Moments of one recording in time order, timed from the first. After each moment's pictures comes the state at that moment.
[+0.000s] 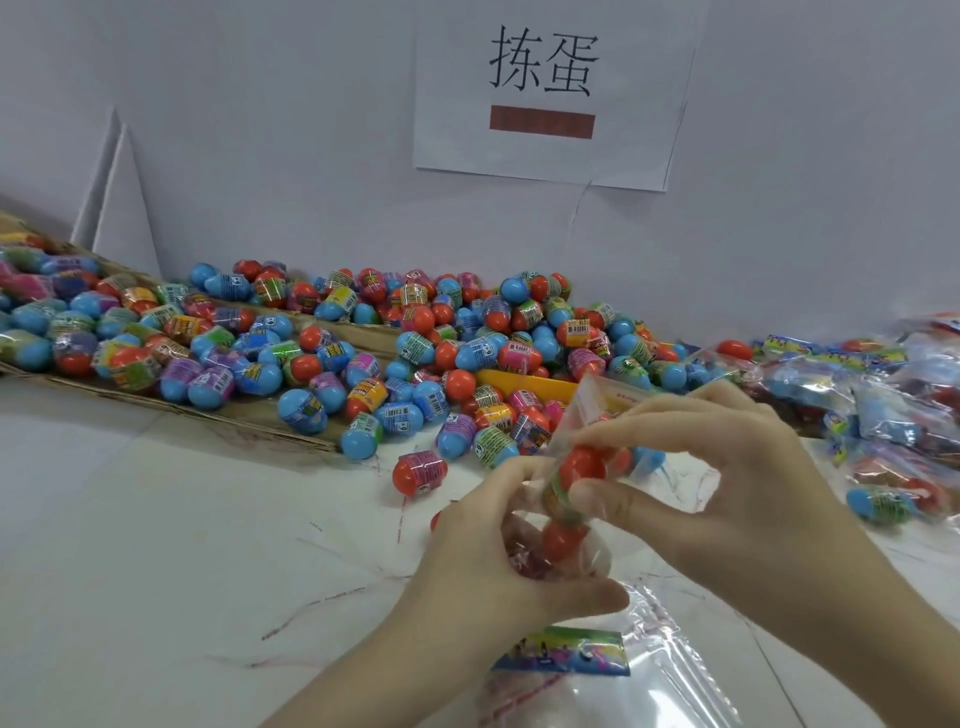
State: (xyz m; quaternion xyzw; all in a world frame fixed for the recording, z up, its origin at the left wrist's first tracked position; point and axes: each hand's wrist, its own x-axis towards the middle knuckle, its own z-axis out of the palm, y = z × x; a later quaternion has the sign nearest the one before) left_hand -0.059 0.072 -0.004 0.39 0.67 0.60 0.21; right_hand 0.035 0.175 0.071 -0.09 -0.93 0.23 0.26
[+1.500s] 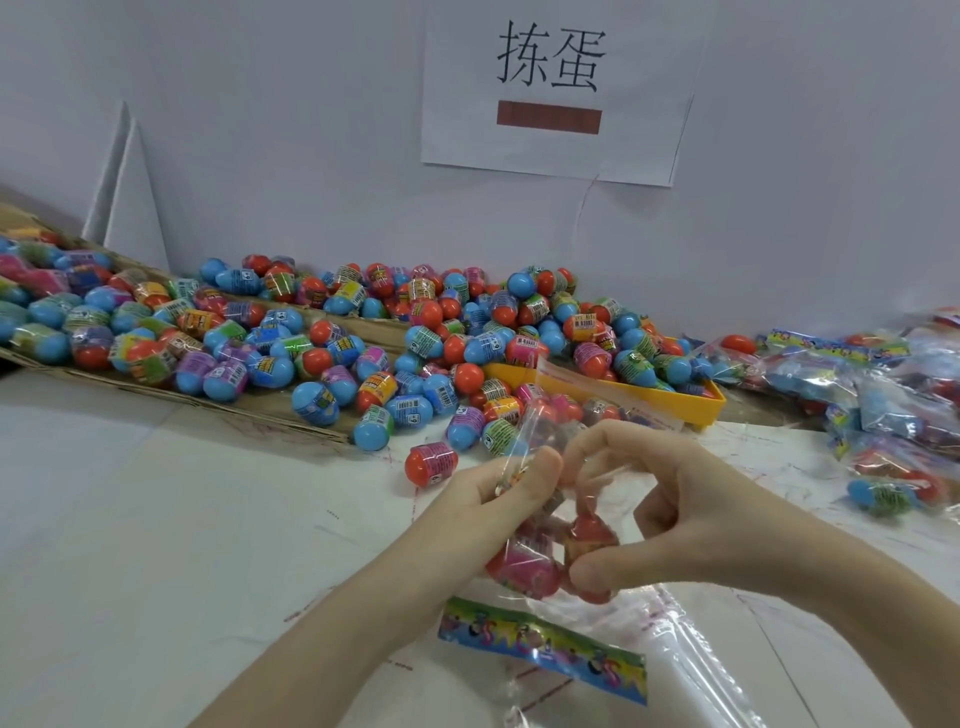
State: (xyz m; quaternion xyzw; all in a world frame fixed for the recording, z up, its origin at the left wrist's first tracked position) left_hand -0.076 0.067 0.001 0.33 0.62 0.62 0.35; right_hand 0.025 0.199 0.056 -0.07 -0.90 0.43 0.02
